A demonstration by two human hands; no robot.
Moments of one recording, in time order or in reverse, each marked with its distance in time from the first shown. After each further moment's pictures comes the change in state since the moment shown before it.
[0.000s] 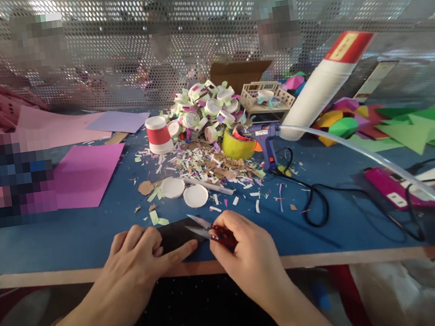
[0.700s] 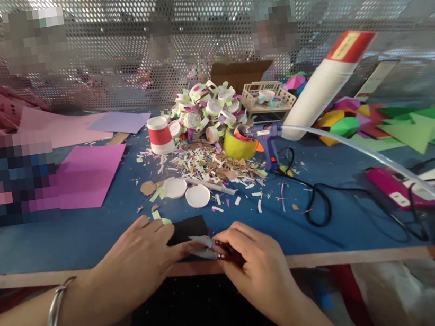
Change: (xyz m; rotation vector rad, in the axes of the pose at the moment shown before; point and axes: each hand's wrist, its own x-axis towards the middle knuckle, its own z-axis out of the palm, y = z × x) left_hand 0.027 -0.004 -0.021 0.201 -0.082 0.249; right_hand -0.016 0.006 -0.004 0.003 -0.035 -0.214
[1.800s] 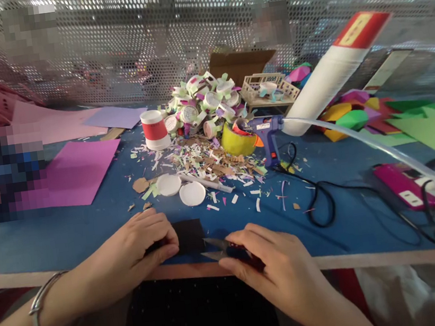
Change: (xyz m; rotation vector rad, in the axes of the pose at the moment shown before) left_hand 0.013 -0.012 0.001 -0.672 0.036 -0.126; right_hand -0.013 0.031 -0.029 -0.140 -0.075 -0.122
